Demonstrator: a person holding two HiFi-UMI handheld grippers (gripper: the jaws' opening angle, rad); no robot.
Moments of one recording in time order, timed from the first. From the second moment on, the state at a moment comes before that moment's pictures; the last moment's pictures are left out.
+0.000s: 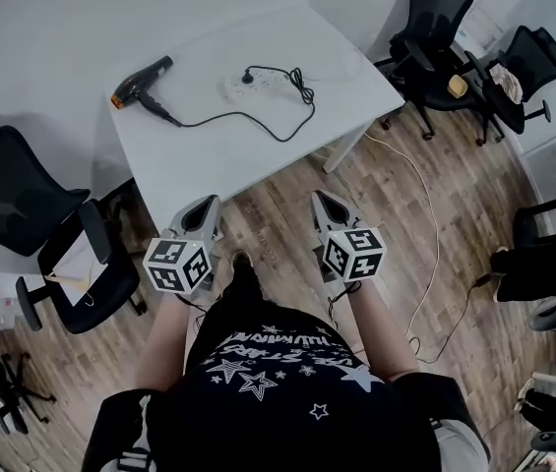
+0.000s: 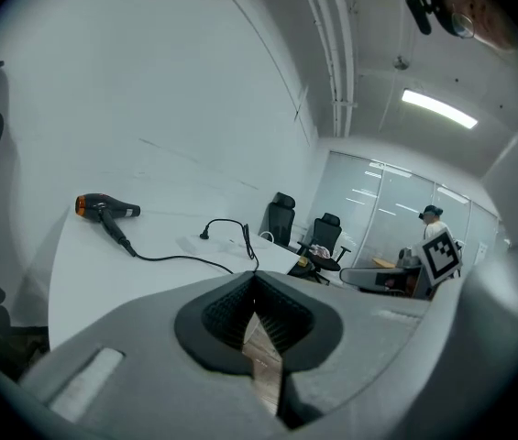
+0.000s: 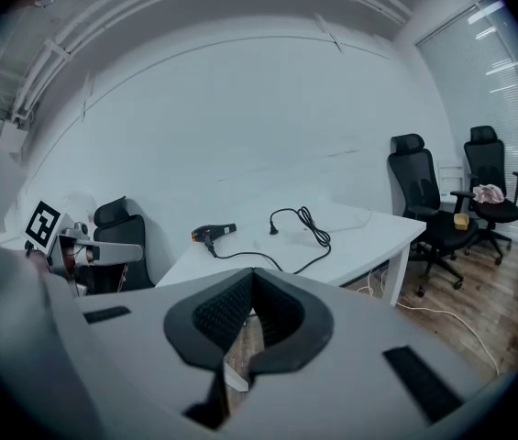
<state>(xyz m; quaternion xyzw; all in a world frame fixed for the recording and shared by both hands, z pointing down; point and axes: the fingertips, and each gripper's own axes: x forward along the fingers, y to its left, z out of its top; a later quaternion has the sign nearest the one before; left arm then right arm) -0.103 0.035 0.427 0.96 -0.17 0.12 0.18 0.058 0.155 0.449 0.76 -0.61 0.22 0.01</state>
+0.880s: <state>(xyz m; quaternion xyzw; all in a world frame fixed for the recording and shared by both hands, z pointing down) -0.062 -0.151 0.435 0.96 -0.17 0.12 0.19 0.119 -0.031 0.422 0.77 -0.61 0.19 0.06</state>
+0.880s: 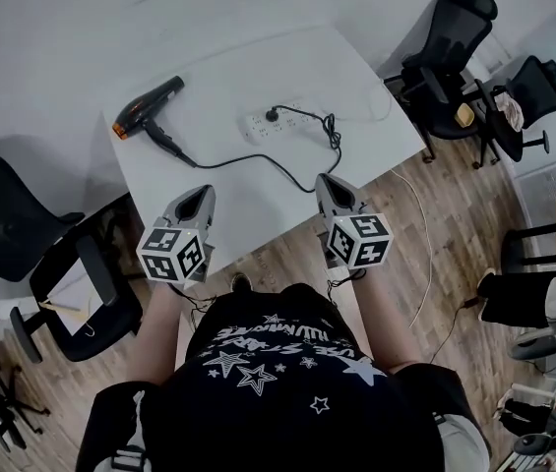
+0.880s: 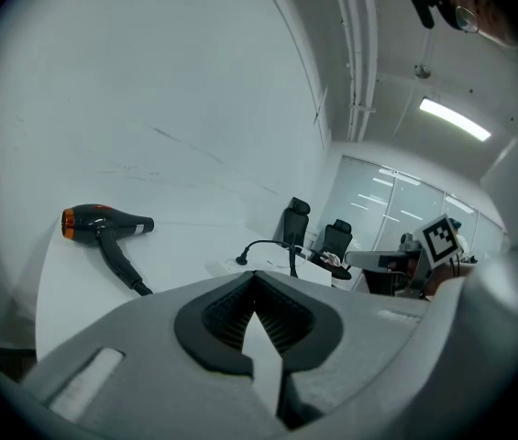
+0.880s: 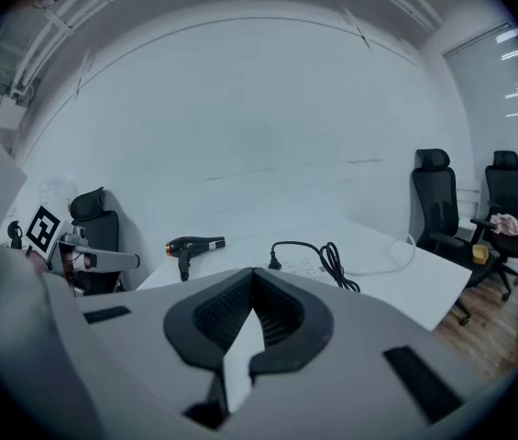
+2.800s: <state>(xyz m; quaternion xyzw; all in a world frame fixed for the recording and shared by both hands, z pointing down) 0.095 -0.237 0.490 0.90 -0.33 0.15 0.24 0.311 -0.229 0.476 0.55 -0.79 0.21 0.17</state>
